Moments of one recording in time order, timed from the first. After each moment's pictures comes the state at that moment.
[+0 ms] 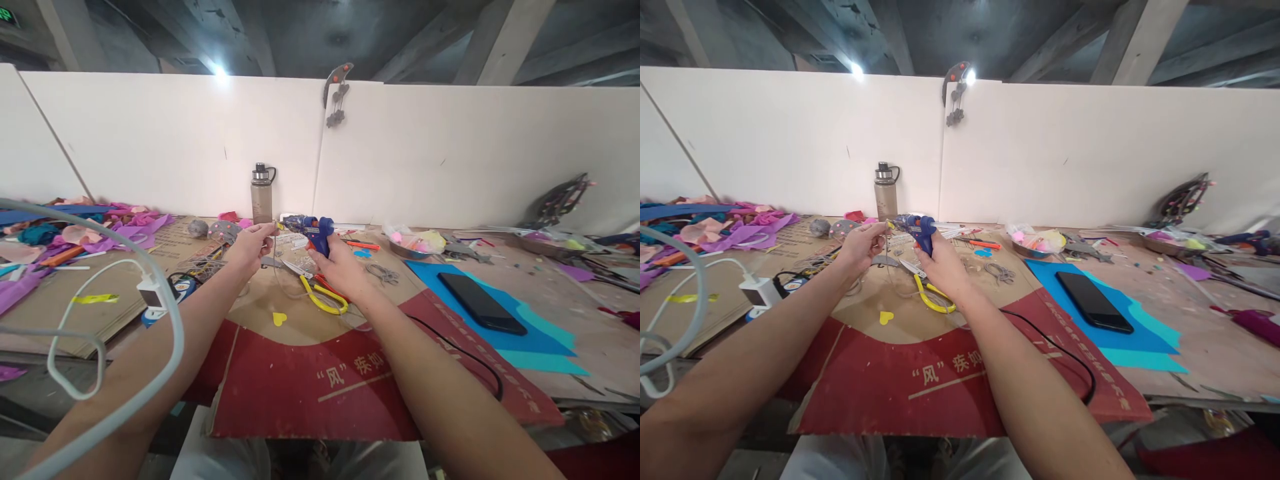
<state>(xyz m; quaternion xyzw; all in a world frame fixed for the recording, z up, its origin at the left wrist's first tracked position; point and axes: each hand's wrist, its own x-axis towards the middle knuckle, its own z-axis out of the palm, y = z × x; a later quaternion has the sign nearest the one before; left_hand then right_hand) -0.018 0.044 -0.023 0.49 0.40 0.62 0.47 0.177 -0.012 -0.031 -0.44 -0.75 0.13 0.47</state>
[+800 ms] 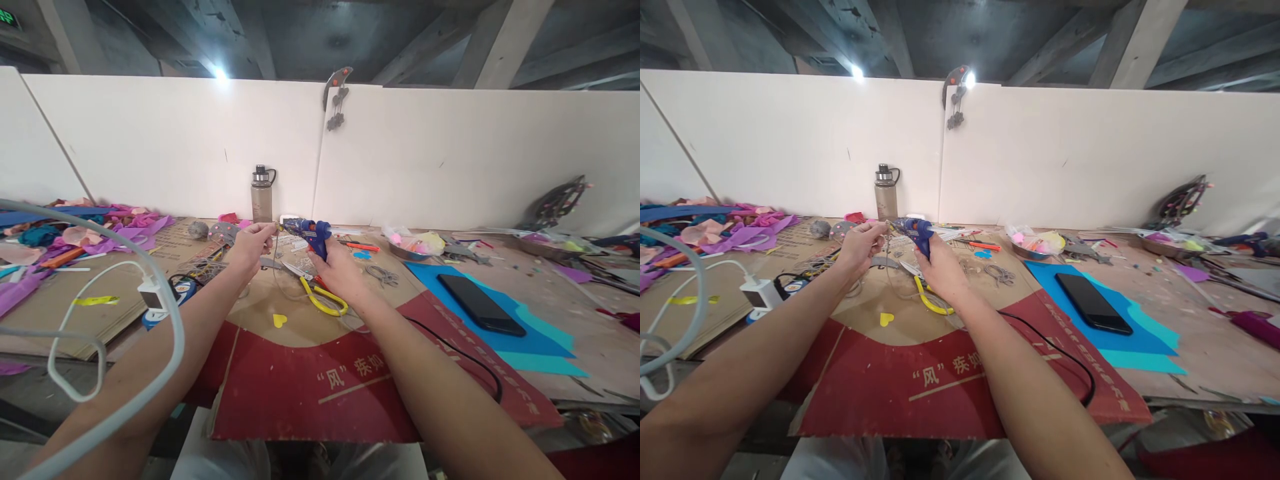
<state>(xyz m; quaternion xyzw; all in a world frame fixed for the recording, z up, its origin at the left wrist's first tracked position) -0.015 0.040 -0.021 0.50 0.40 0.65 0.42 0.174 -0.017 -0.028 -0.43 -0.77 0.07 0.47</state>
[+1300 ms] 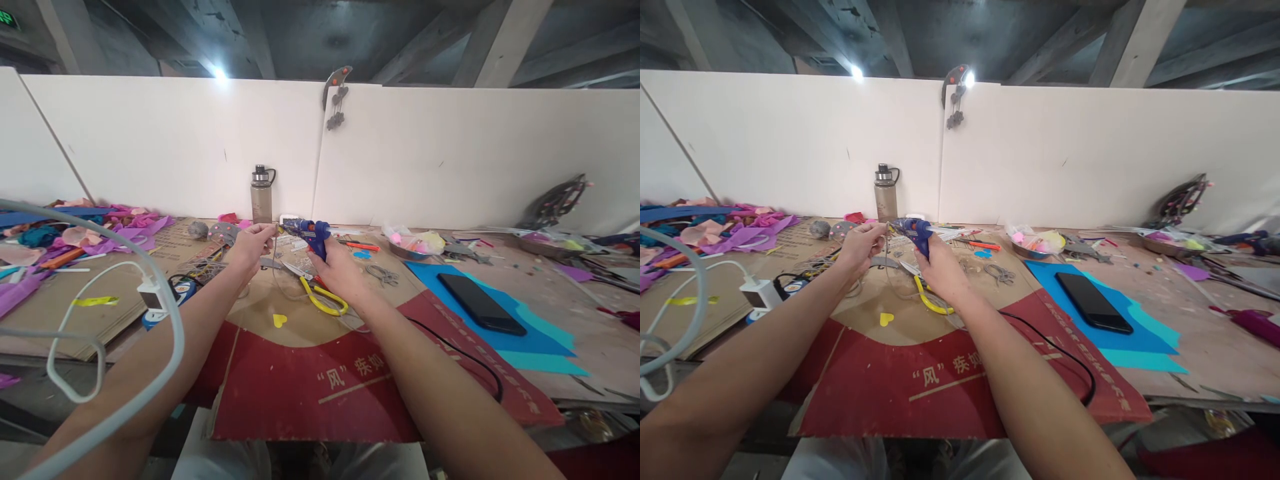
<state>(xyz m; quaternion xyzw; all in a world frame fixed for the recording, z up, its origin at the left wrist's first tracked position) -0.014 0.038 -0.020 0.51 0.41 0.63 0.42 0.175 -0.015 -0.029 -0.44 -0.77 0.07 0.46</state>
